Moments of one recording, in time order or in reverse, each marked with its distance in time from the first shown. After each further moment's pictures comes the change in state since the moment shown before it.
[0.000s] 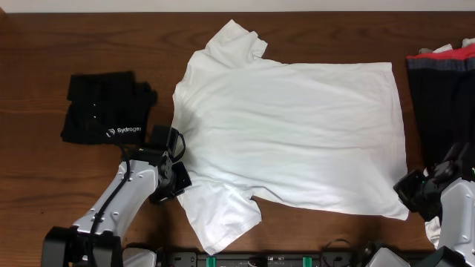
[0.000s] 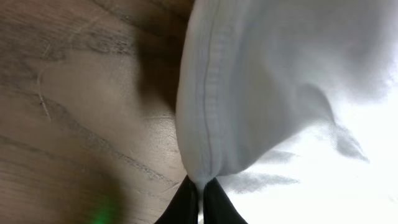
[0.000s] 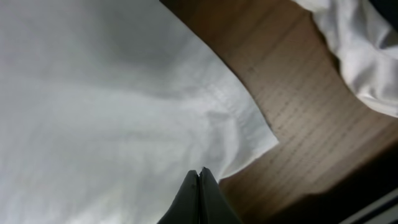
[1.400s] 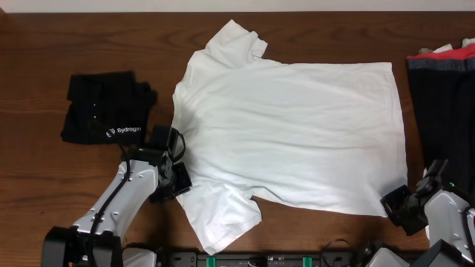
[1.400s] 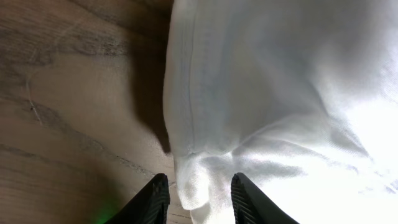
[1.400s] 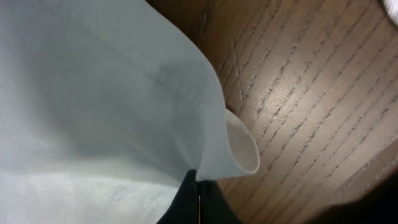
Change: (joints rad) left arm 0.000 0.000 0.000 0.002 0.014 0.037; right arm 0.000 -0.001 -0.218 0.160 0.053 0.123
